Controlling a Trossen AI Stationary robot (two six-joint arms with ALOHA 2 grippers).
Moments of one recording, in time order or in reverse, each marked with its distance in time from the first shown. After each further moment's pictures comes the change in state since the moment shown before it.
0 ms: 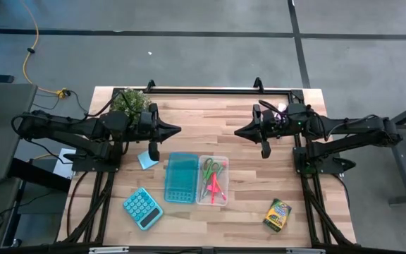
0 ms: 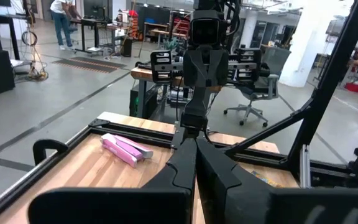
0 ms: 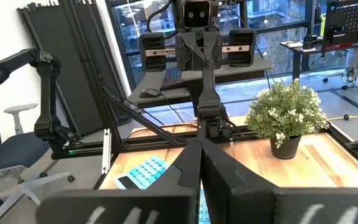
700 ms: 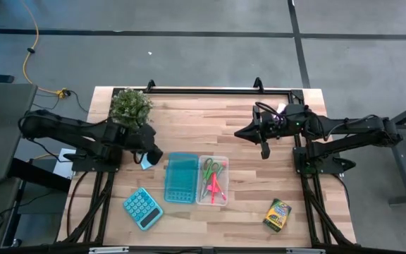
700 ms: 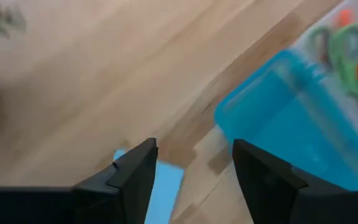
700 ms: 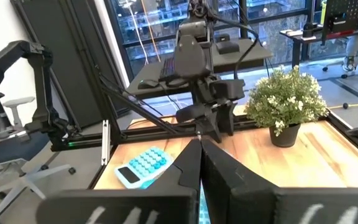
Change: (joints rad) left arm 0.000 0.078 -0.077 -0.943 -0.046 -0.780; right arm 0.000 0.001 -0.001 -0.044 0.001 0.008
